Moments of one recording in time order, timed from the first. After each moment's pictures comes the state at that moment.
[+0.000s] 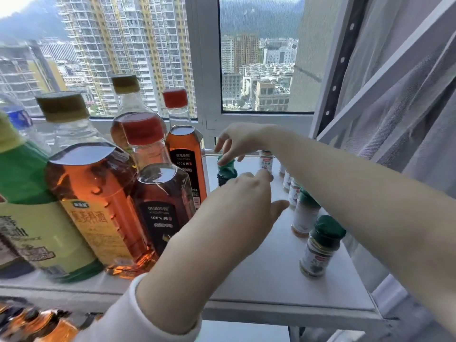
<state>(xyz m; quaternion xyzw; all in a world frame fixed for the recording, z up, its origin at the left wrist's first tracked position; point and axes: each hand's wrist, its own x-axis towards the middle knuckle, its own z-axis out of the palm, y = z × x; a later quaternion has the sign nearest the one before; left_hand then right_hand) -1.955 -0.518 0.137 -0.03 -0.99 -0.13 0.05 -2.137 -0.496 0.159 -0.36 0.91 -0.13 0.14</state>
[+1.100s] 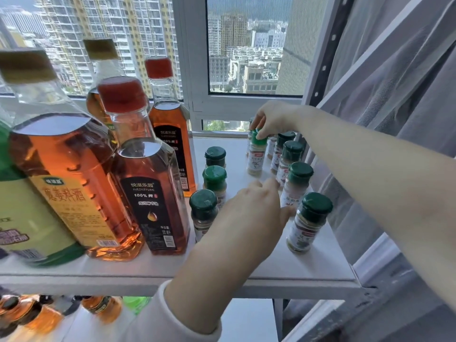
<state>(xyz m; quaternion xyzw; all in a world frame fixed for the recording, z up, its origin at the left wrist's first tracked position) -1.946 -0.493 0.101 -0.05 -0.98 -0.19 -0.01 -2.154 -0.431 0.147 -0.25 0.95 -0.15 0.09</state>
